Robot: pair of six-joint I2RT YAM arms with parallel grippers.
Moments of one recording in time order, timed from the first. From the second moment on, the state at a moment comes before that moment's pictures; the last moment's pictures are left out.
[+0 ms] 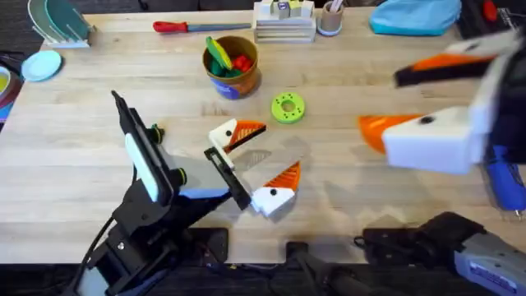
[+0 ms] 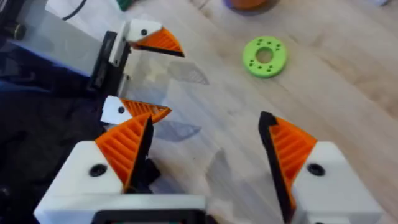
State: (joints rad) left arm -0.73 0.01 0.01 -0.05 0.21 -0.09; right arm 0.46 0.92 1.37 -1.28 -0.37 -0.13
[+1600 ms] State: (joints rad) left arm -0.73 0.01 0.01 -0.06 0.21 -0.08; right arm -0.53 1.37 1.23 -1.16 -0.07 -0.38
